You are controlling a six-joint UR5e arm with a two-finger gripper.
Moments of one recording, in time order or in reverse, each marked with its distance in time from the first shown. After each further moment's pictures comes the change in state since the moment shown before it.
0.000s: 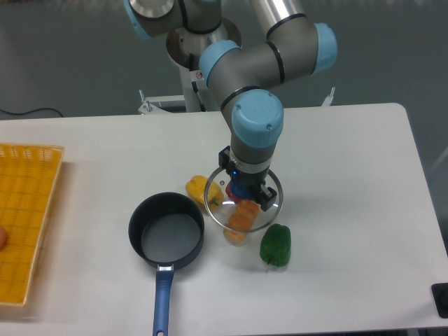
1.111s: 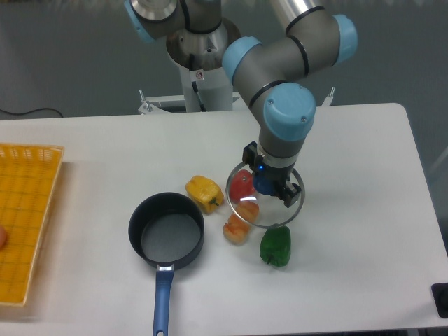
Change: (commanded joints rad) arm 0.107 -0.014 0.000 0.032 0.003 0.150
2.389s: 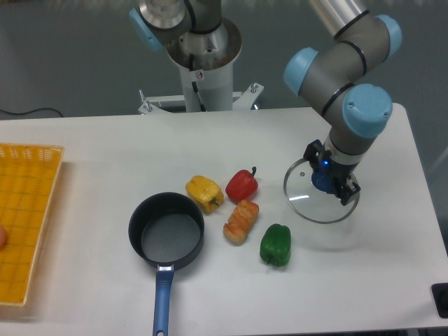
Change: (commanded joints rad) arm 0.196 -0.110 -0.002 0.115 0.005 0.331
